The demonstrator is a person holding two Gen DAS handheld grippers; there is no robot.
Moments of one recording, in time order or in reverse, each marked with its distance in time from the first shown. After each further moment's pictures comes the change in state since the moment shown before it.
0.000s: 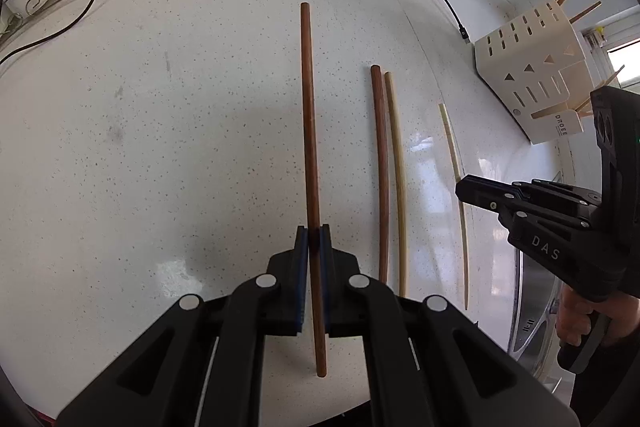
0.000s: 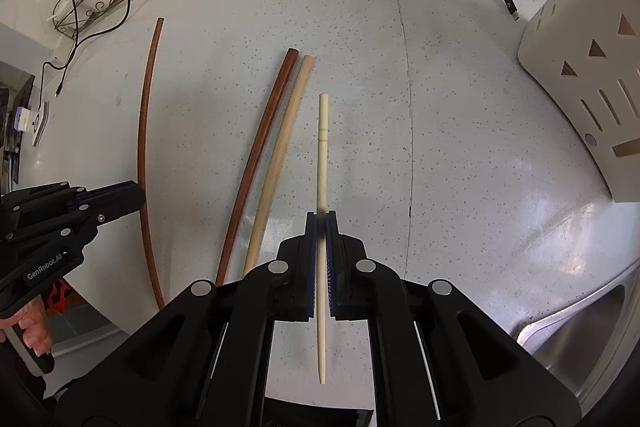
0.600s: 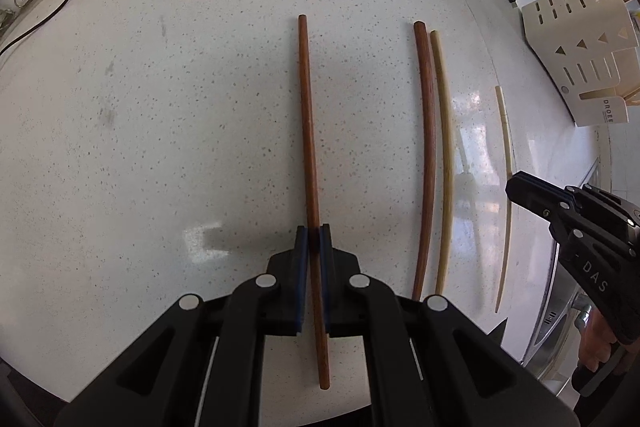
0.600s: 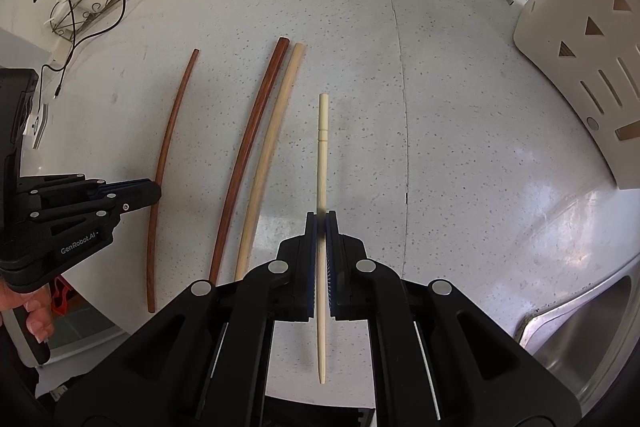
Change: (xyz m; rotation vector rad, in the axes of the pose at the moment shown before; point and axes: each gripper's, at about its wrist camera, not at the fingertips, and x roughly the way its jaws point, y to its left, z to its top) left arm 0.037 -0.001 0.017 -0.016 0.173 0.132; right arm 0.006 -0.006 -0.008 0.018 0.012 0.014
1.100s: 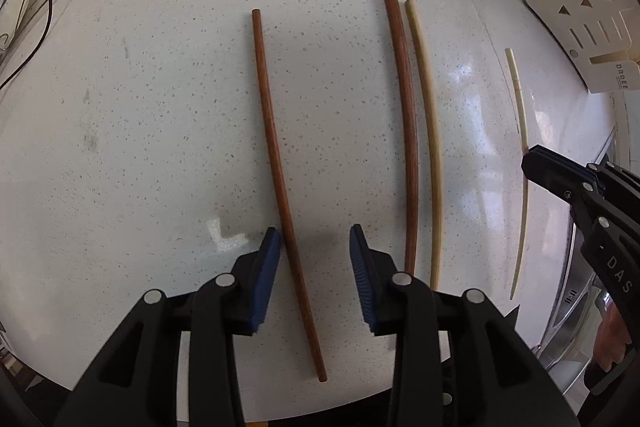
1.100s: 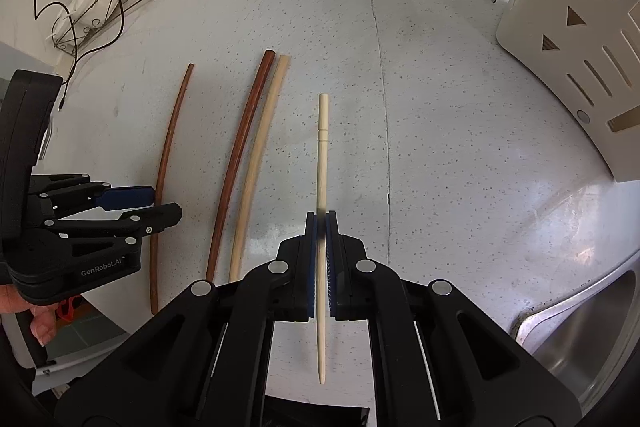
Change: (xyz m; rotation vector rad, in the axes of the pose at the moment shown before) left arm 0.013 -0.040 0.016 0.092 0.081 0.100; right arm -0.010 -0.013 -0.004 0.034 -0.030 0.022
